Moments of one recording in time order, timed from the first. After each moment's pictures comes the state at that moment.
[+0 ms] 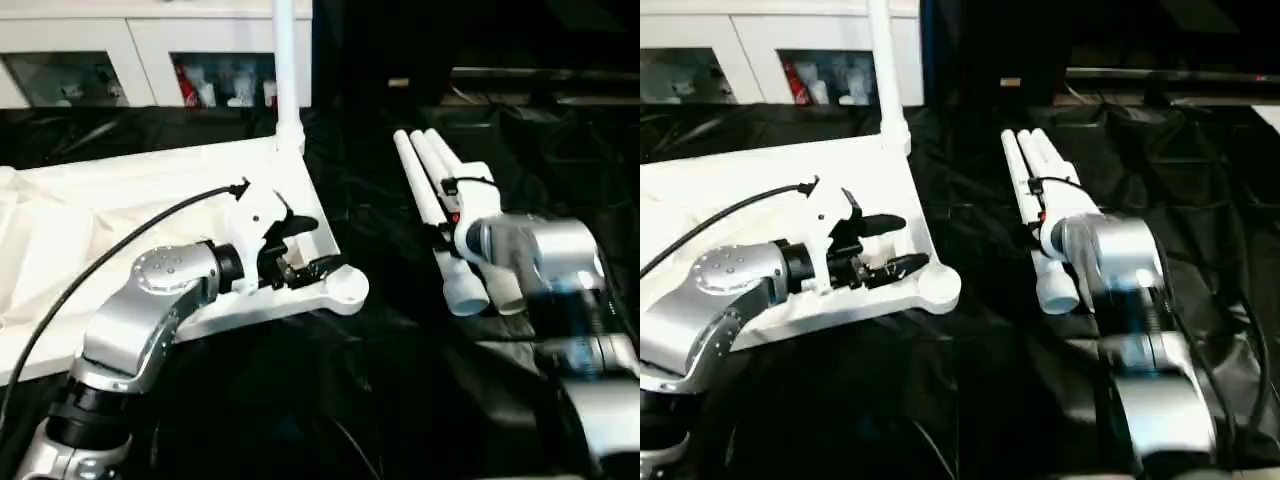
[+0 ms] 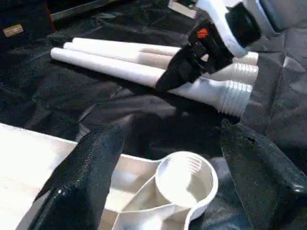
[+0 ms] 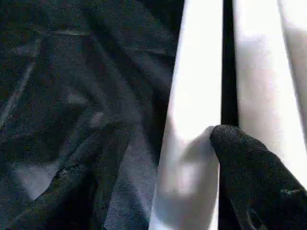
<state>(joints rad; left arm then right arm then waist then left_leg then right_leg) -0.41 0.41 -0.15 -0.22 -0.28 0.63 -0.76 -0.80 -0.30 -0.04 0.45 0.08 1.03 0.29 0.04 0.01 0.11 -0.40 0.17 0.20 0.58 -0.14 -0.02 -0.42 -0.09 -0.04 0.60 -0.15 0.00</state>
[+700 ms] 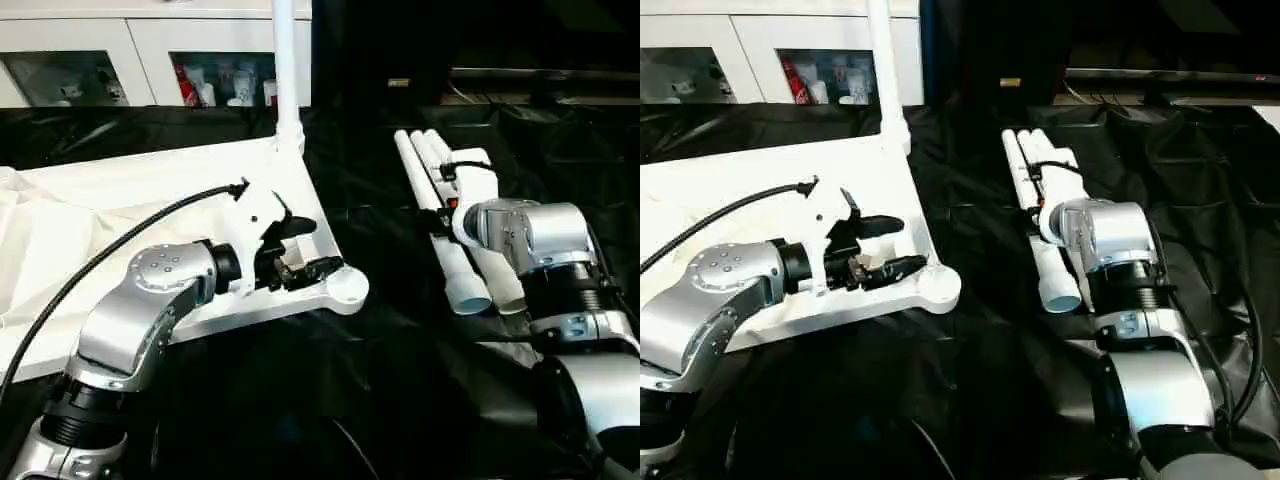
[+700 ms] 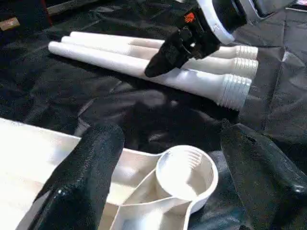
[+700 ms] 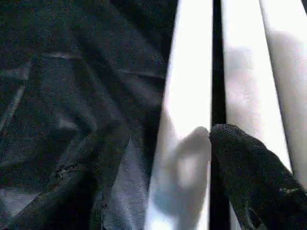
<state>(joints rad) -0.41 0.43 -0.16 -0.22 -0.28 0.65 -0.78 -0.89 -0.31 -0.04 0.60 0.08 0.95 0.28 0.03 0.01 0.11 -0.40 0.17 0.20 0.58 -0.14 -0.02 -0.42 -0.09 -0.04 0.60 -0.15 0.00</state>
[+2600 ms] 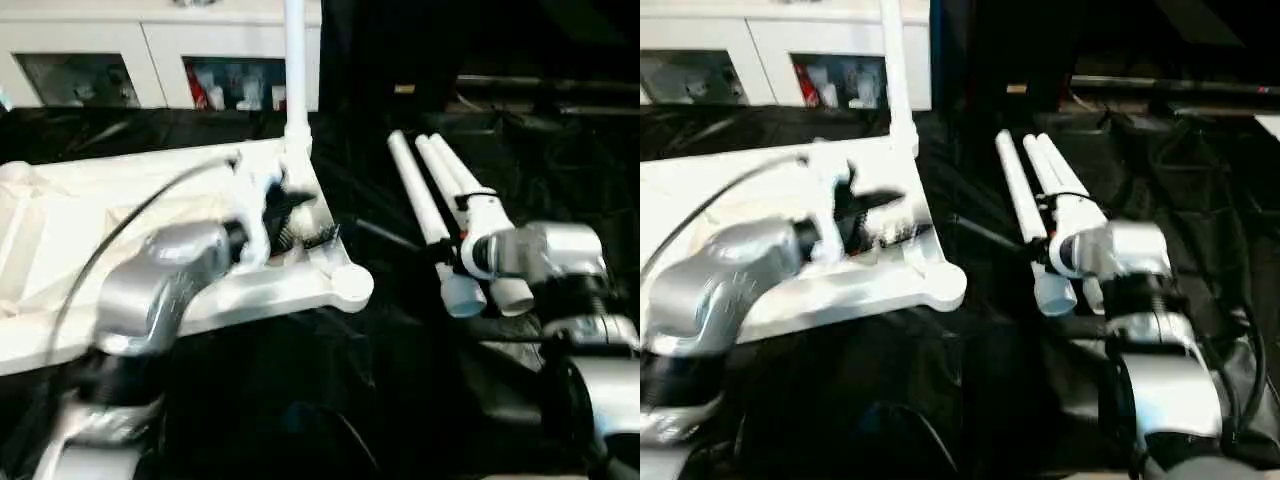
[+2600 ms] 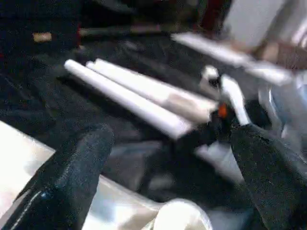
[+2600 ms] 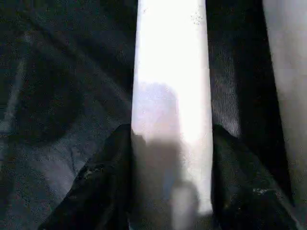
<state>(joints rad) -0.57 0.24 0.01 -0.08 -0.44 0.80 -0.61 -0.81 -0.30 -0.19 0.66 0.19 0.99 0.31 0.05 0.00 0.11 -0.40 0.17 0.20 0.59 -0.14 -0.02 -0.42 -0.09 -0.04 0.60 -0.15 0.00</state>
